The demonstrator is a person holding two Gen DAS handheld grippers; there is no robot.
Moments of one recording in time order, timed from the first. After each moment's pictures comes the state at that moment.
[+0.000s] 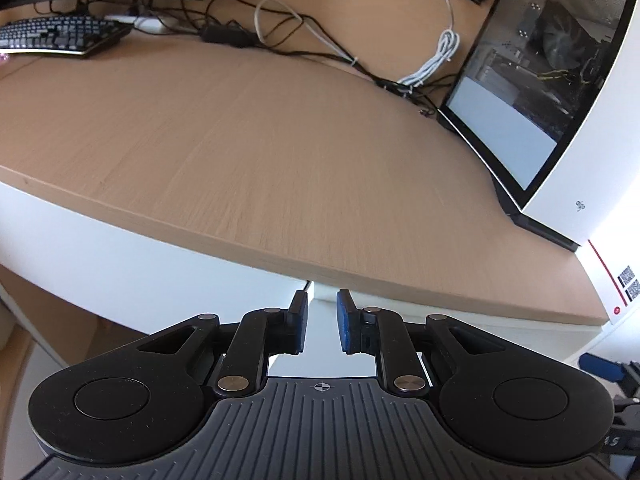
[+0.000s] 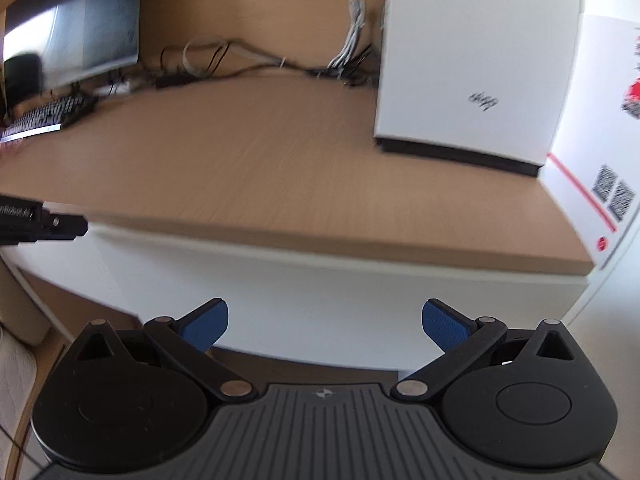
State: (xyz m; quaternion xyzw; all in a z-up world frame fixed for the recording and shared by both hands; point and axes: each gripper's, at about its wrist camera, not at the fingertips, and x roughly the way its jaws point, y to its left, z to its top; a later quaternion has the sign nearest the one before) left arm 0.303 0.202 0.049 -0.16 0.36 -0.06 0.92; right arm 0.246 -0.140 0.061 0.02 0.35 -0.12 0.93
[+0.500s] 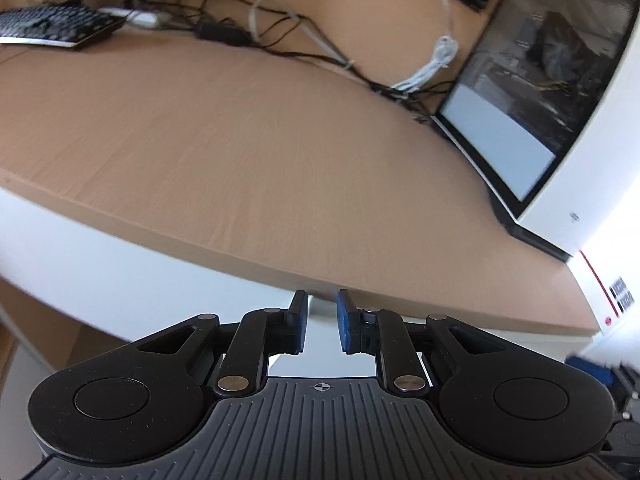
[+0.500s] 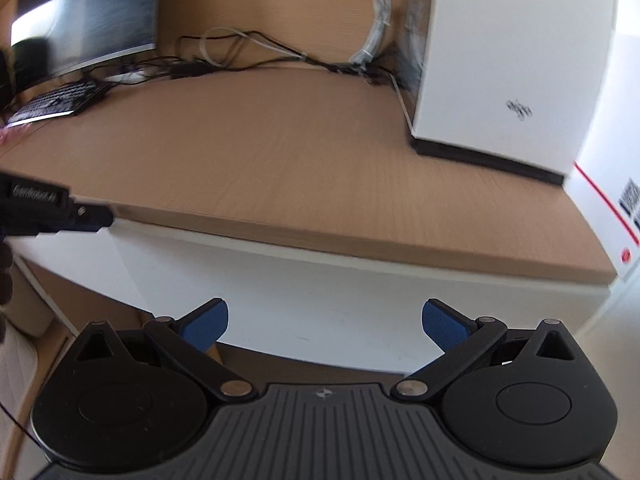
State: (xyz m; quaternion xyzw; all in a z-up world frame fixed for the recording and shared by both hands) left arm 0.311 0.207 0.041 -0.17 0.35 -0.09 0.92; right arm 0.255 -0.110 0.061 -0.02 0.34 -0.10 0.94
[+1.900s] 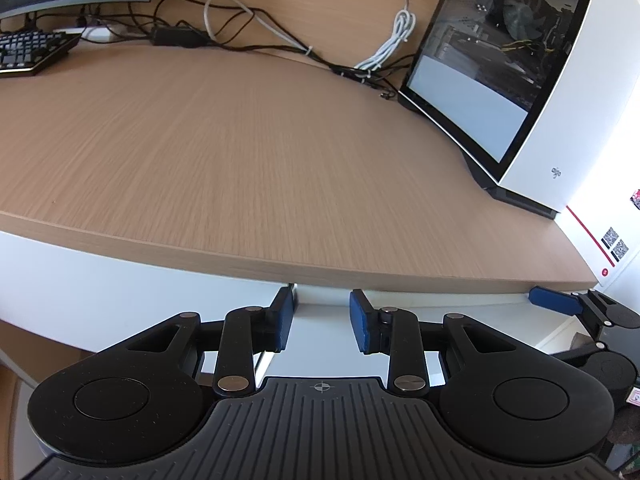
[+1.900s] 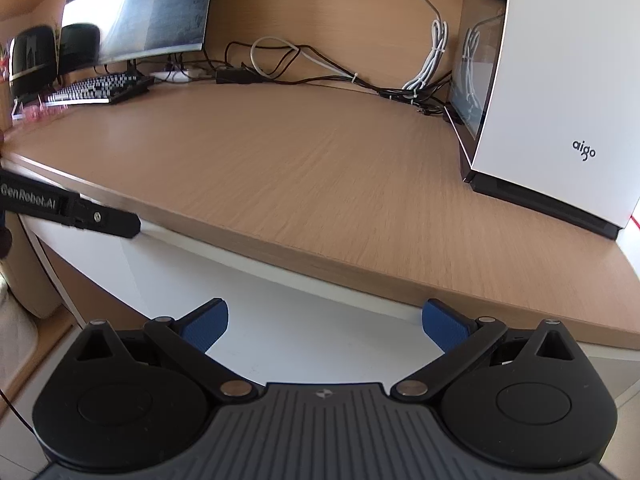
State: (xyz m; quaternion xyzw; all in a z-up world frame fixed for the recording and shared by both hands) left arm 0.315 0.199 0.036 -0.12 0.35 -0.13 0.92; right arm 0.283 -0.117 0.047 -0.03 0.31 -0.05 0.95
